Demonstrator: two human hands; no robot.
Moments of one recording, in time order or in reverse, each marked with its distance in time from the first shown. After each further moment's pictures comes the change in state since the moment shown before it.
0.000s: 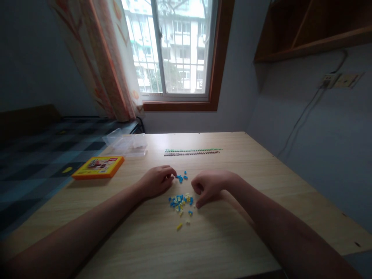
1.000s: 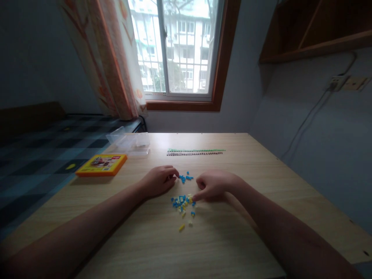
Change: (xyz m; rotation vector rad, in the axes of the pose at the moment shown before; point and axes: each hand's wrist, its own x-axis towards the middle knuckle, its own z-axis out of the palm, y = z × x) left_hand 0.000 0.001 0.000 -0.003 -0.009 -0.004; right_hand -0.001 -0.001 0.002 -0.079 0.104 0.137
